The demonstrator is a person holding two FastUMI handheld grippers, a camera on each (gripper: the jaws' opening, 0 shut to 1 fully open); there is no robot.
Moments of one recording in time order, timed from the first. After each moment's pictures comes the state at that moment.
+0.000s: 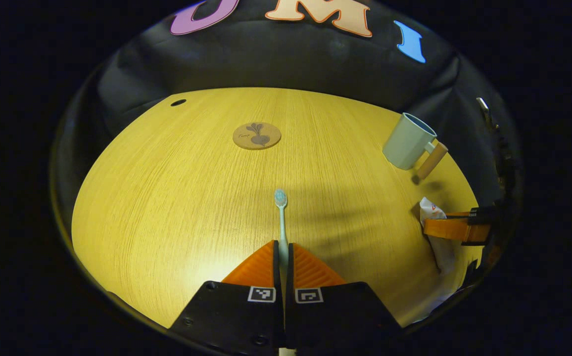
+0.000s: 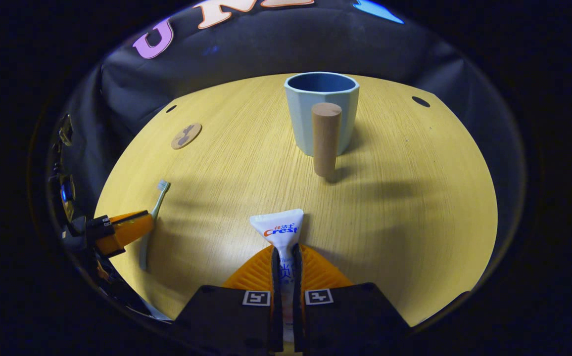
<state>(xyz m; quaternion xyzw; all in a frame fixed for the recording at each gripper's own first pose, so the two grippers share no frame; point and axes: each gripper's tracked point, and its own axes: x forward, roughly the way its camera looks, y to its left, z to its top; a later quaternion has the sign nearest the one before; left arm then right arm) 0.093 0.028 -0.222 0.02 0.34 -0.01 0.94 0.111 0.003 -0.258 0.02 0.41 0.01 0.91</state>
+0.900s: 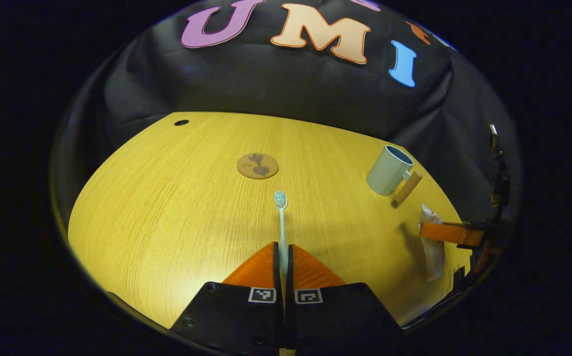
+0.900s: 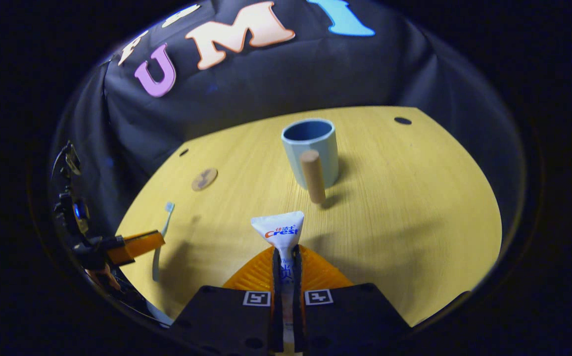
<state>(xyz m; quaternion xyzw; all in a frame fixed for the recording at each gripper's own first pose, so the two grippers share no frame) 0.084 0.026 -0.174 0.00 0.26 -0.06 0.97 0.105 0.006 -0.186 0.09 0.25 0.01 0.96</state>
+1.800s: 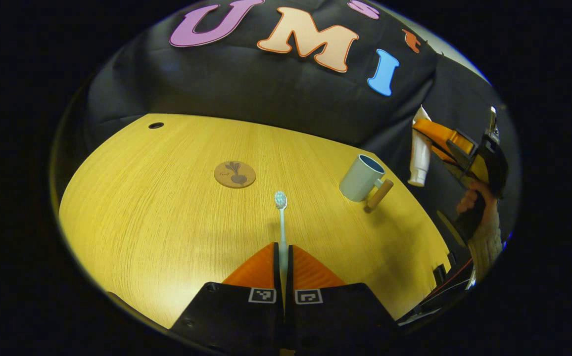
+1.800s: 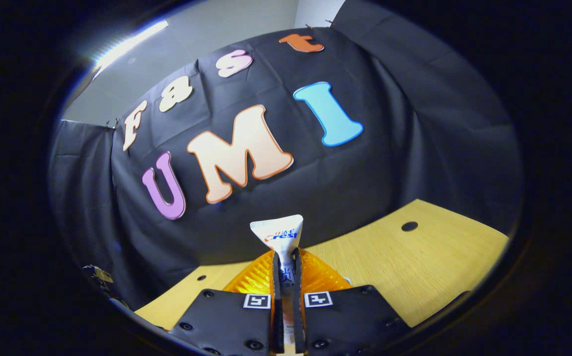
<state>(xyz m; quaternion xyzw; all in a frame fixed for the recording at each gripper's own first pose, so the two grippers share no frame) 0.088 0.016 -0.166 -0.04 0.25 -0.14 0.96 0.207 -0.012 0.014 0.19 -0.11 -0.01 0.97</state>
